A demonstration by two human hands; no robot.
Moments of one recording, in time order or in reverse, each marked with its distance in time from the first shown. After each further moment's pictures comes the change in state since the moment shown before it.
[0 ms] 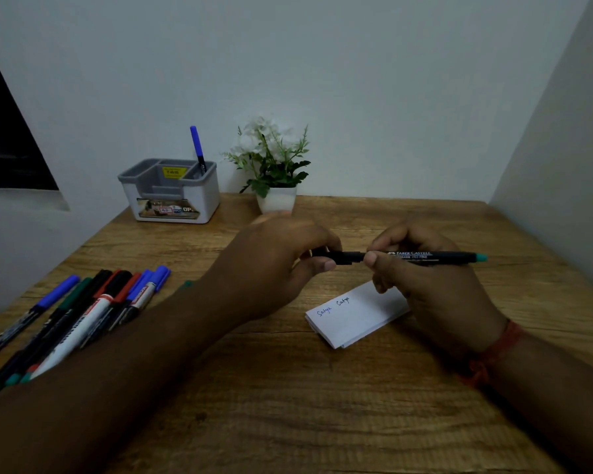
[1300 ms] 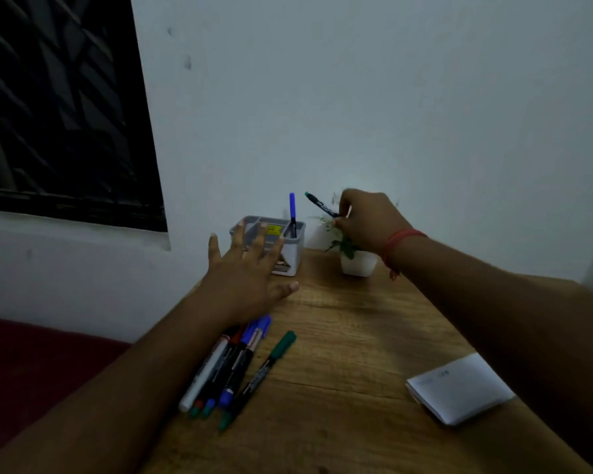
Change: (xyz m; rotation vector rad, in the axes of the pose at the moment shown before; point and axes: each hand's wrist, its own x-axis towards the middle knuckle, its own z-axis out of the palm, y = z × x) left_hand -0.066 -0.146 -0.064 0.668 -0.239 -0.592; right_hand 0.189 -0.053 0.138 -0.999 -0.107 -0.120
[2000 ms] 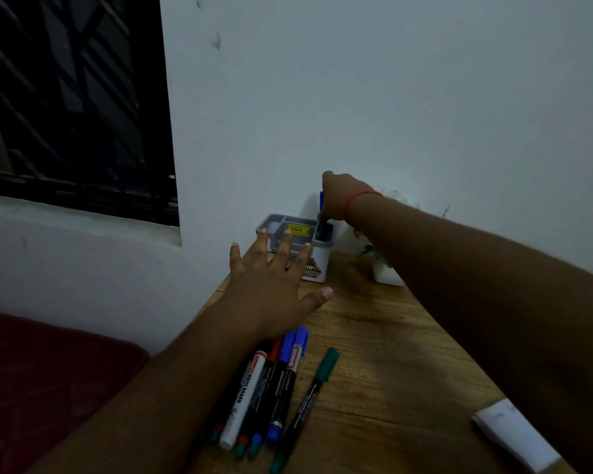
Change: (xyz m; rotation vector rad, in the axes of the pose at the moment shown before) left_hand -0.002 -0.019 0.009 -0.138 -0.087 0.017; right_hand 0.121 -0.056 0.072 -0.364 -0.166 0.002
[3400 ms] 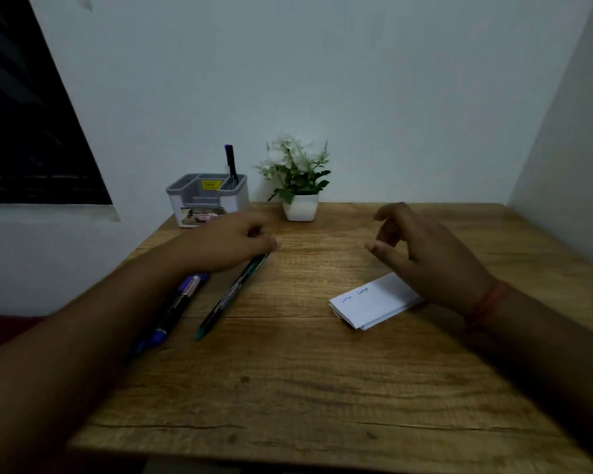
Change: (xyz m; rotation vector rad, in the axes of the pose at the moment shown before) left_hand -0.020 0.097 -0.043 -0.555 -0.096 0.247; right_hand -0.314 0.191 0.020 0.419 0.262 -0.107
